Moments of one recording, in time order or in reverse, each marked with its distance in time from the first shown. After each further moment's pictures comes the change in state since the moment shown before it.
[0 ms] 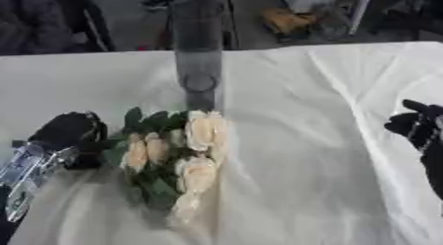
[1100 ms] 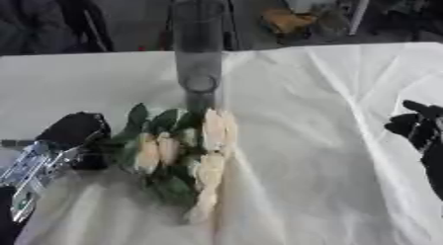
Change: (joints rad) left arm 0.001 -0.008 -0.012 -0.041 0.014 -0.012 0.009; right arm 0.000 0.000 0.000 0.000 0.000 0.000 0.000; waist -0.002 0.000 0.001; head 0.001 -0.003
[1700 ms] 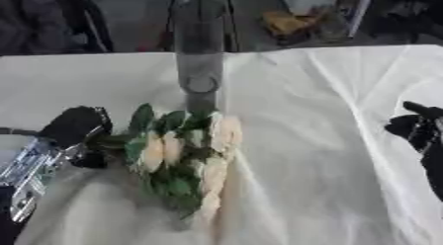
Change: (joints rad) left arm -0.002 0.004 0.010 -0.065 0.014 -0.022 0.081; right arm 0.000 0.000 0.000 0.000 0.000 -0.002 0.002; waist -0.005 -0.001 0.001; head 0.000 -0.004
